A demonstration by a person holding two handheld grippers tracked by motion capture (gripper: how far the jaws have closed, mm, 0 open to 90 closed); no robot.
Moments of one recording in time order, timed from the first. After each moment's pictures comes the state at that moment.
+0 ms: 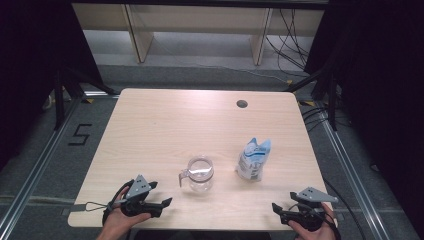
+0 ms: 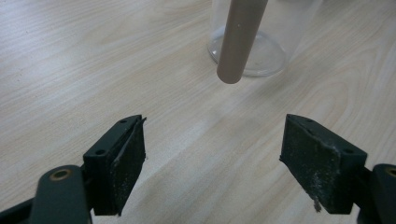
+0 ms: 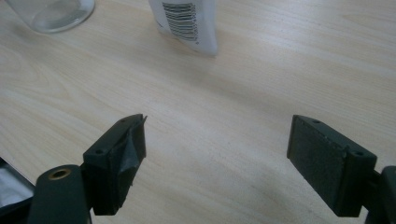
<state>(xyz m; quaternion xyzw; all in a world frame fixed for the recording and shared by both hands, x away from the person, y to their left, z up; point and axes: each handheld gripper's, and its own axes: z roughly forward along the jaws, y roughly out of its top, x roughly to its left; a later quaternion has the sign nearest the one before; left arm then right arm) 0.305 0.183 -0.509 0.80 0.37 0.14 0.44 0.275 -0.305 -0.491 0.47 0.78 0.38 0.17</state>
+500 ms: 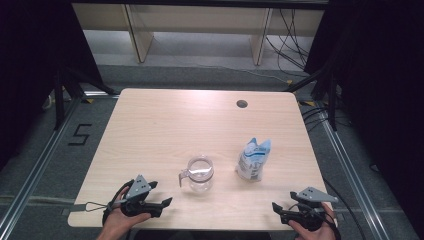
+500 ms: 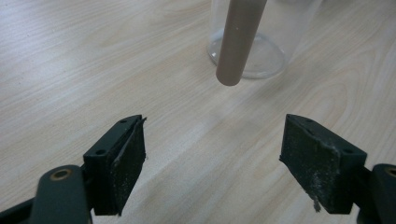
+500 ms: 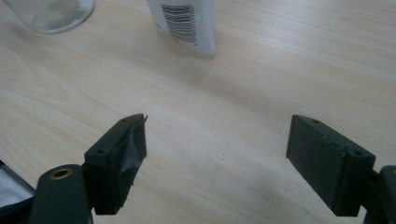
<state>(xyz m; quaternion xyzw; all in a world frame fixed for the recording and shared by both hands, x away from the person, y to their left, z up) 0.305 0.184 -0.507 0.81 0.36 0.15 0.44 0.274 -0.305 -0.491 0.48 0.78 0.38 0.16</state>
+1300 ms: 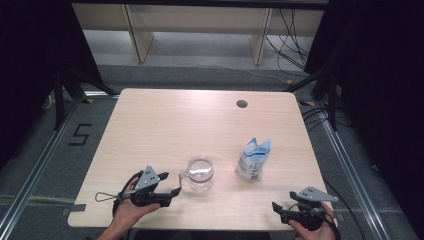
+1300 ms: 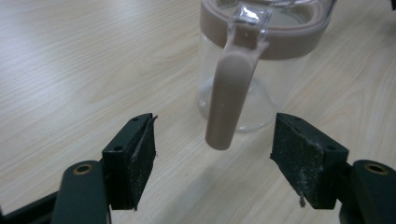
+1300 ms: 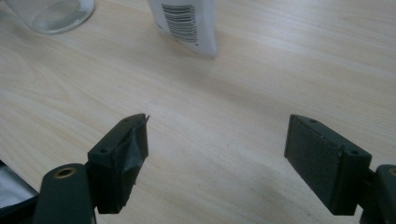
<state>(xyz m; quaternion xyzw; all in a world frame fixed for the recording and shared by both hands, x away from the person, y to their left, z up) 0.325 0.160 -0.493 0.80 0.34 0.15 0.48 0.276 -0.305 -0.492 0.48 0.78 0.38 0.16</state>
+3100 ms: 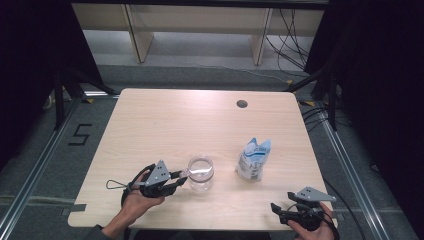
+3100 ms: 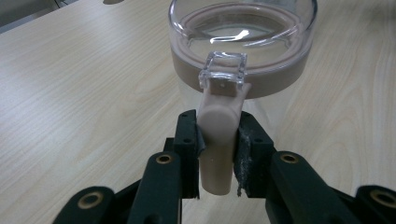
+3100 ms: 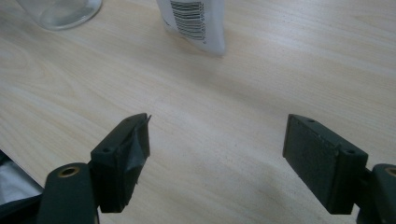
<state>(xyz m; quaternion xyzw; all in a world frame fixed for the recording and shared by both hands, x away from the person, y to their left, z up) 0.345 0.141 -0.486 0.83 0.25 0.17 0.47 0.274 -0.300 -0.492 0.48 0.78 0.38 0.15</state>
